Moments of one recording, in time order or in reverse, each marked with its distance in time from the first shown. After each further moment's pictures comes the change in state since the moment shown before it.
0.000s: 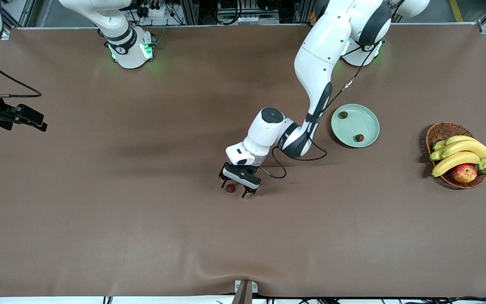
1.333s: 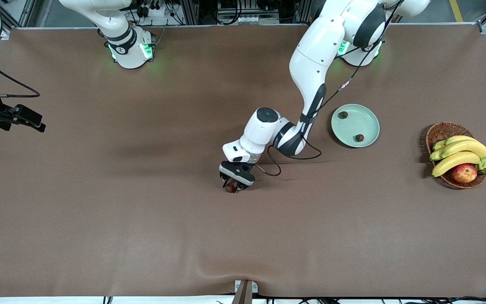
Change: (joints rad) left arm -0.032 0.033 0.000 0.007 0.000 0.002 0.003; right arm -0.010 0.002 0.016 -0.004 0.000 0.015 0.000
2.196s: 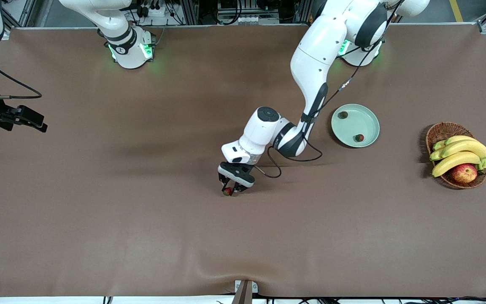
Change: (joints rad) left arm 0.023 -0.012 0.005 0.031 0.000 -0.017 0.000; right arm 0.000 0.002 0.000 -0.014 0.000 0.000 0.000
